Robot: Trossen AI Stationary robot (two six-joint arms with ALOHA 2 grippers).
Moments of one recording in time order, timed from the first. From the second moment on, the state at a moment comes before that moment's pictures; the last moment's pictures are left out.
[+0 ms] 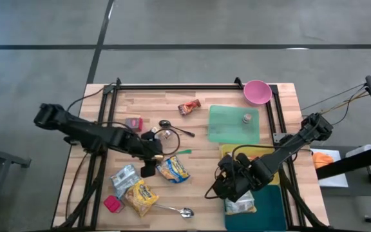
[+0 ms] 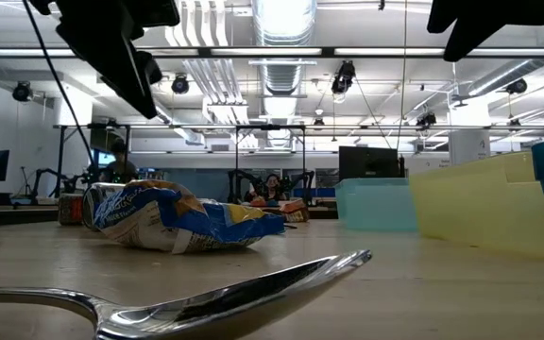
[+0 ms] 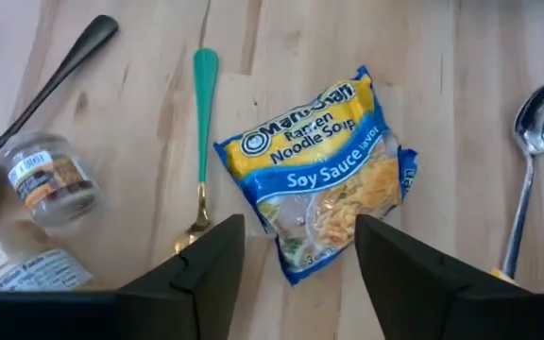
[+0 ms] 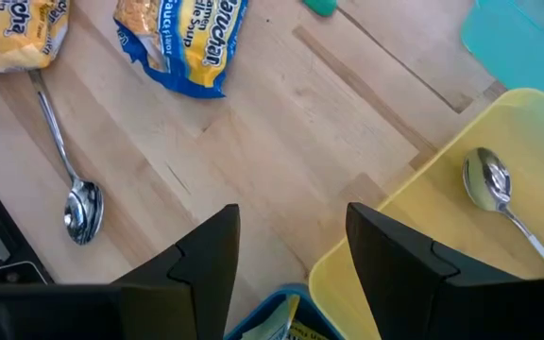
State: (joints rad) left arm -0.28 1.34 0.95 -0.64 -0.10 -0.36; right arm 0.61 1.66 1.40 -1.00 0.42 1.36
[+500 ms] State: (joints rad) left arm -0.41 1.42 0.93 -0.60 -0.10 -0.01; right arm 0.61 1.66 1.39 -1.02 0.45 1.34
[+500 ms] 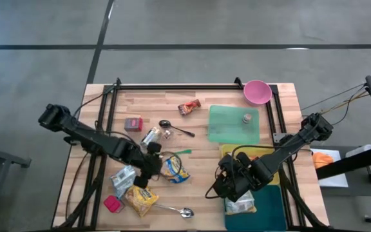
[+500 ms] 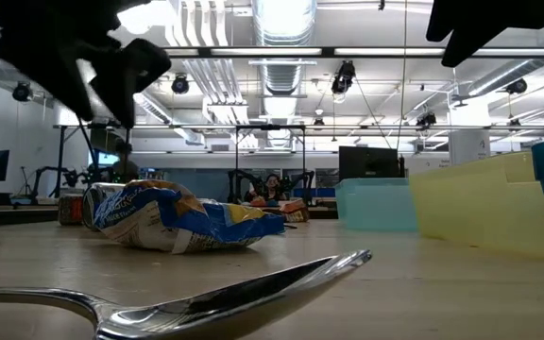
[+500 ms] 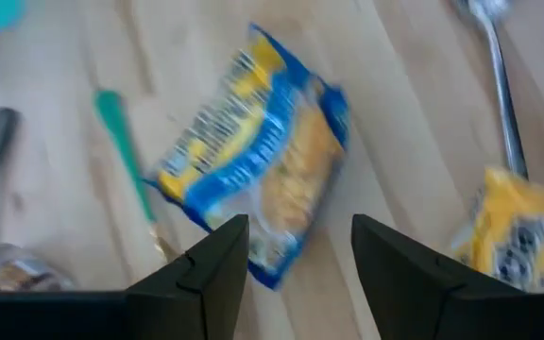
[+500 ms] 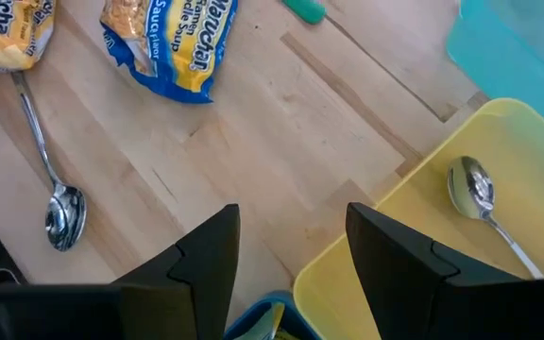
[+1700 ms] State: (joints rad) left arm -0.19 1.18 0.37 -0.02 0.11 -1.11; right arm 0.61 1.66 1.39 -0.96 0.45 1.35
